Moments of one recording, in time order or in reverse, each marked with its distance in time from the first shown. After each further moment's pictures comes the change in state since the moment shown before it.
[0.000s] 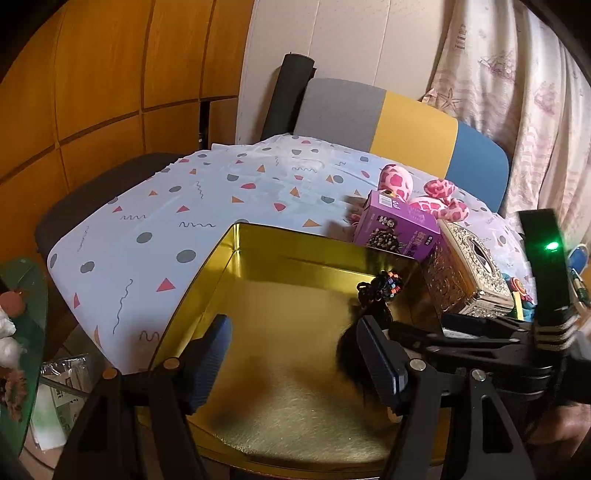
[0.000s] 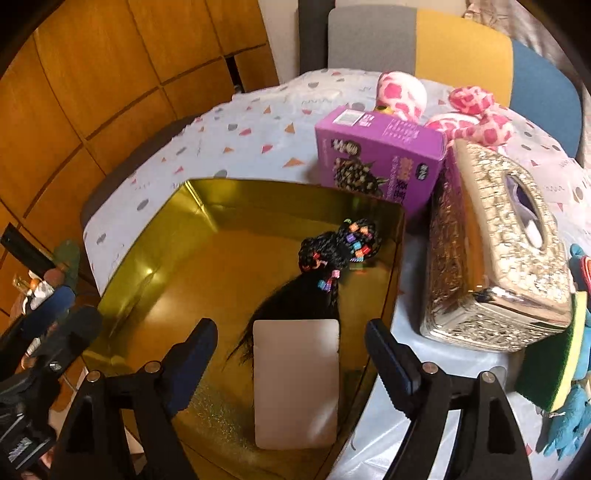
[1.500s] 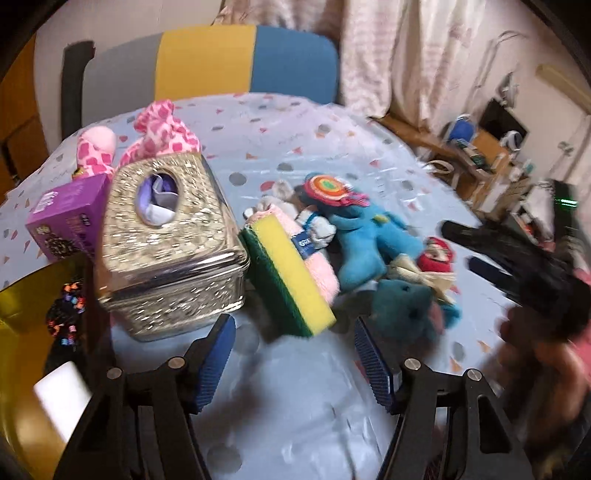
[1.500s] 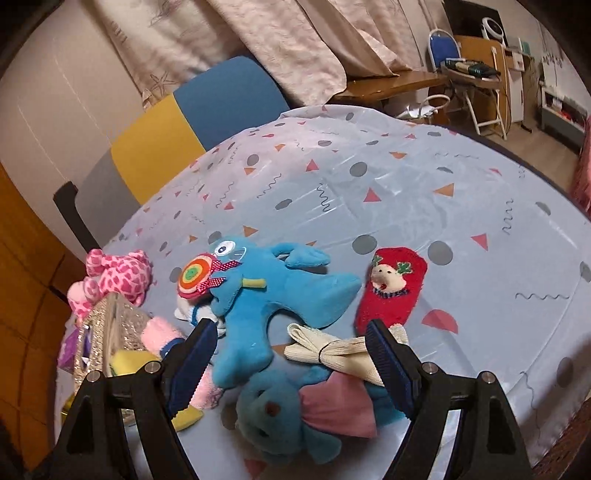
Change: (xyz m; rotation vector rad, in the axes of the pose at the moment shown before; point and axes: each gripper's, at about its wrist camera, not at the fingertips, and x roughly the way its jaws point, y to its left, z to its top) left arm 0.048 -0.304 -0.034 0.439 0.258 -0.433; right arm -0.169 -0.338 -0.139 0.845 -0.394 -0.354
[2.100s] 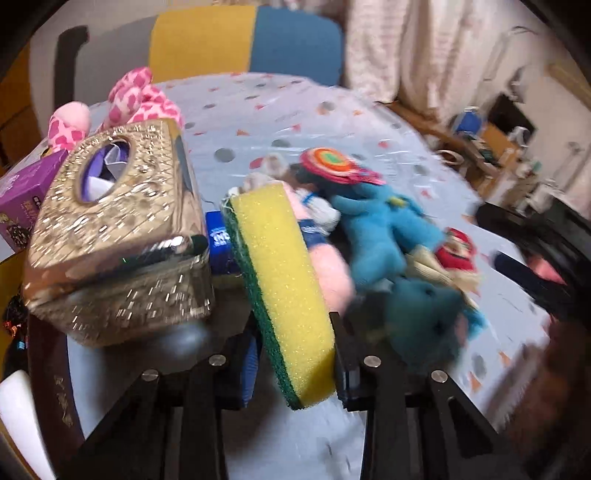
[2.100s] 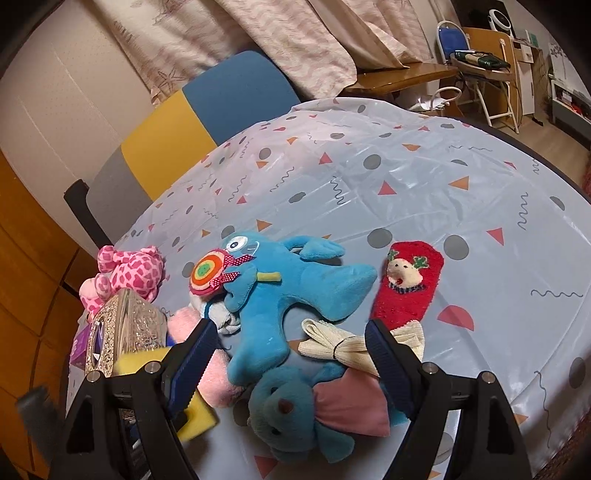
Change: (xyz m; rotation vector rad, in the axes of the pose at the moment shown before) left arm 0.061 -0.007 -0.002 -0.017 0.042 -0.002; right arm 0.005 0.003 0.001 0.005 0.024 0.045
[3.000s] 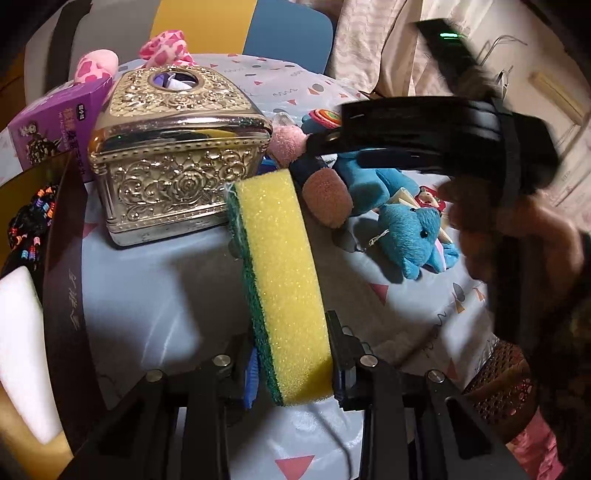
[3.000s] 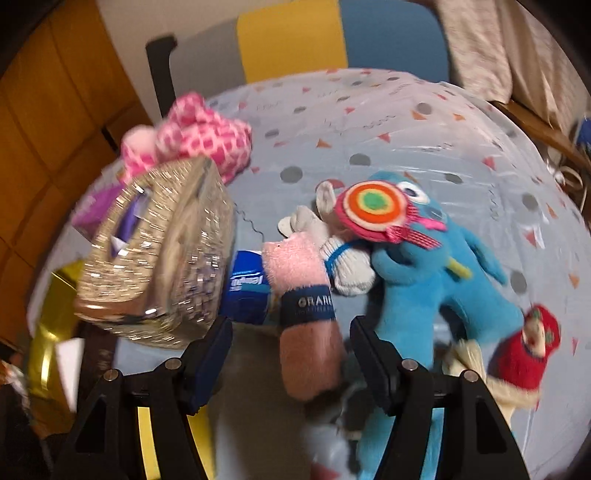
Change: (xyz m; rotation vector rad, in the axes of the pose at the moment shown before) left arm -0.036 0.045 -0.072 -0.020 0.046 -0.141; right arm 0.089 0.129 -0.034 -0.550 0.298 0.052
